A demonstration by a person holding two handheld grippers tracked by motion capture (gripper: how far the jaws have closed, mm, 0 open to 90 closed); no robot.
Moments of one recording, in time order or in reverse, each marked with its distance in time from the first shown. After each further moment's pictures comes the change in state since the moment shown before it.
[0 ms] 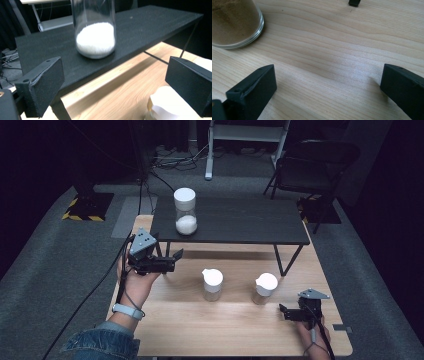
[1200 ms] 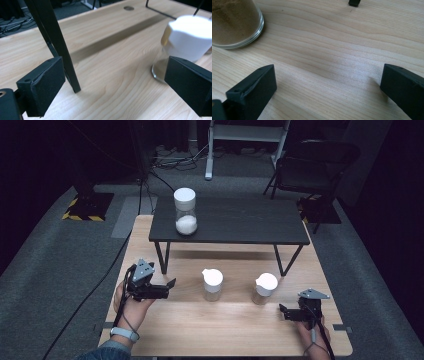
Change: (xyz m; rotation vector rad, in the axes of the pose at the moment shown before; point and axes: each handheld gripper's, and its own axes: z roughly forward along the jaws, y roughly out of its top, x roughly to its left) left arm 0.001 -0.074 0.006 0.187 0.015 -0.012; right arm 0.000 0.000 0.000 0.000 0.000 0.000
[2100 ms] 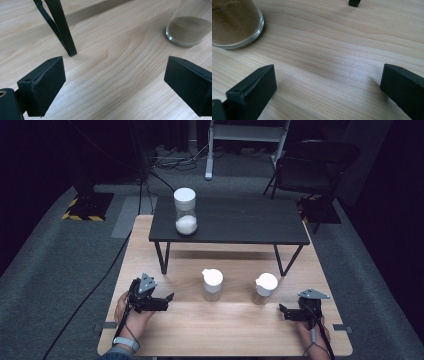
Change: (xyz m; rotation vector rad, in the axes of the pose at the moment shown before) left arm 0.000 -0.037 0.022 0.126 0.014 -0.007; right arm 0.000 0.000 0.000 0.000 0.000 0.000
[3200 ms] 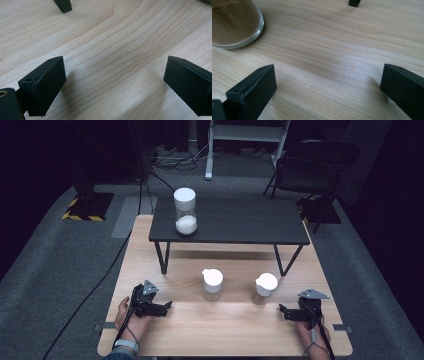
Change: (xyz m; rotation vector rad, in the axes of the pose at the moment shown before) left arm 0.006 -0.008 0.026 0.157 -0.004 -0.028; right arm 0.000 0.000 0.000 0.000 0.000 0.000
